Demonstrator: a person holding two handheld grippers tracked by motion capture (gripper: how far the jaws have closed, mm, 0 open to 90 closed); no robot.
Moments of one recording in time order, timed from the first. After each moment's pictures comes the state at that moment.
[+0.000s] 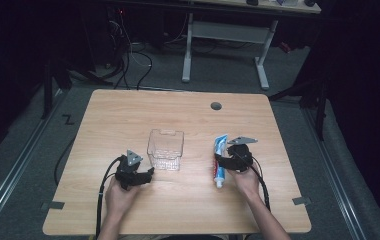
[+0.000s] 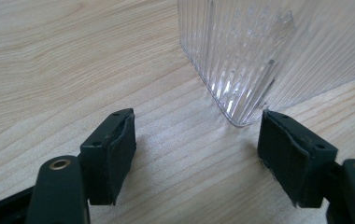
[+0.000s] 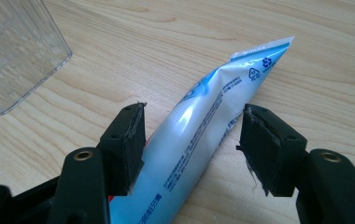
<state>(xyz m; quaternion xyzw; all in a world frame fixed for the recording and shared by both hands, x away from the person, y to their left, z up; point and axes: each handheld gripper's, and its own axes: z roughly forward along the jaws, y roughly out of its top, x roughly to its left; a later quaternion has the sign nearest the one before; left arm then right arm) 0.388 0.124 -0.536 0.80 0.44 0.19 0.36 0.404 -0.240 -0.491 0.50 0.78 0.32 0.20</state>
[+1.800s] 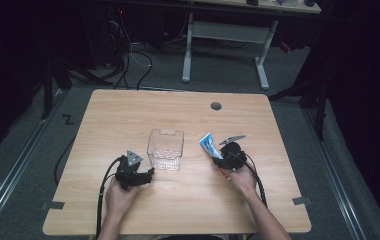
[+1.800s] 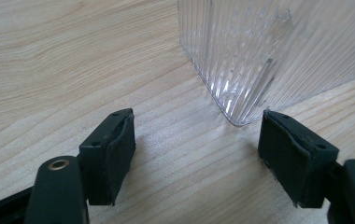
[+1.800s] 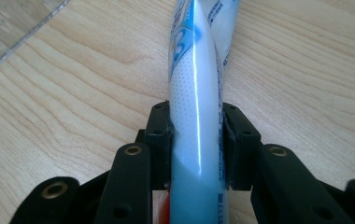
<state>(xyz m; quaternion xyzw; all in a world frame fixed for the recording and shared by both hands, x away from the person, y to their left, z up) 0.387 0.123 -0.536 0.80 0.44 0.19 0.36 0.423 -0.229 -0.506 0.48 0.83 0.26 0.13</state>
